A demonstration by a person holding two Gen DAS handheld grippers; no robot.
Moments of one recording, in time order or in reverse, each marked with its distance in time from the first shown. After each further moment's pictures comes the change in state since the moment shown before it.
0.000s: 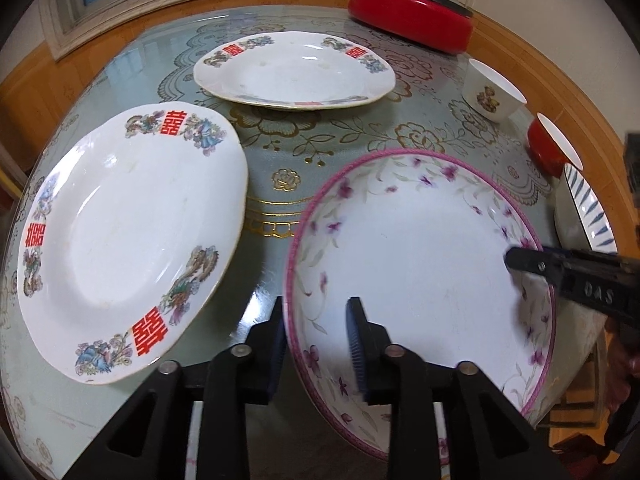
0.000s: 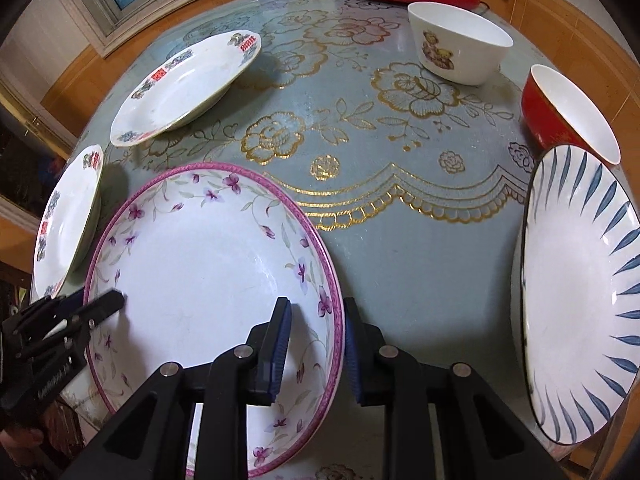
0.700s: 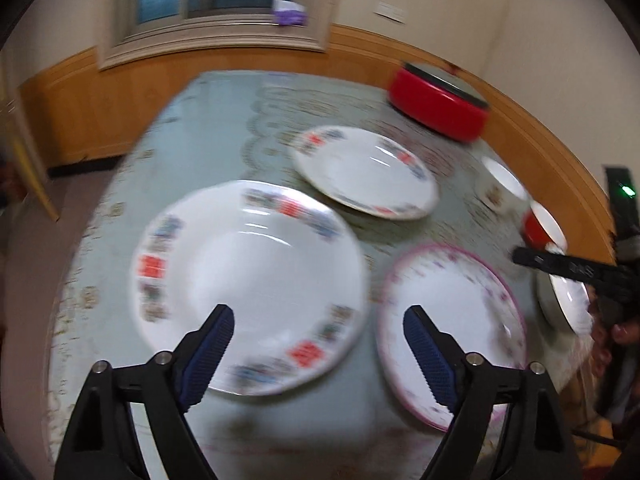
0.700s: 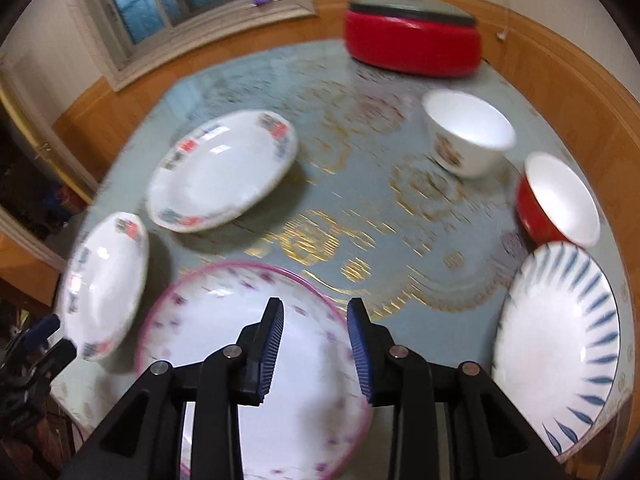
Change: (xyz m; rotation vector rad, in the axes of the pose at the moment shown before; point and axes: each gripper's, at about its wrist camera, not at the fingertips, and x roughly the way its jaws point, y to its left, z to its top) left arm -0.092 0.096 0.006 -0.154 -0.233 0.018; right arm -0.052 0.041 0.049 -0.020 -0.168 0.013
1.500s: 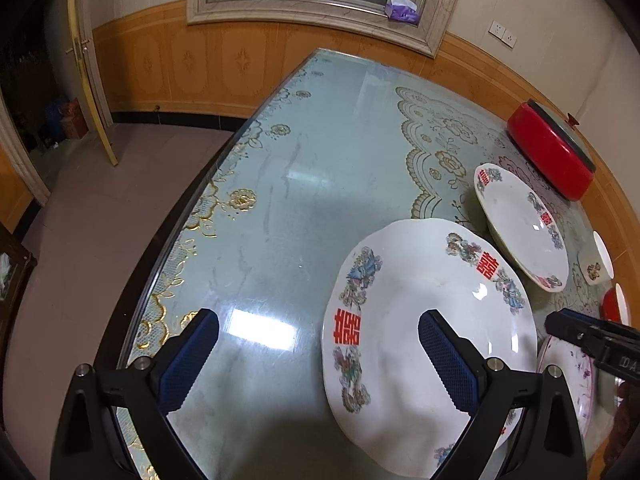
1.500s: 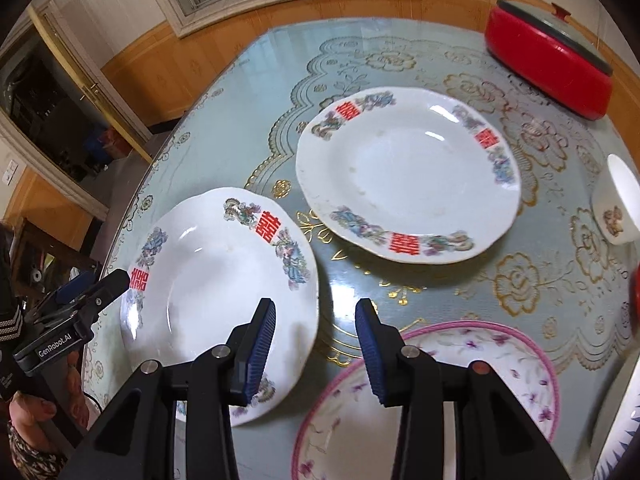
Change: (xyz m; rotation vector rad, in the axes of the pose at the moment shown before) left arm 0.048 0.133 0.032 -0.205 0.052 0.162; right arm 0.074 0.151 0.026 -0.163 0.134 0.131
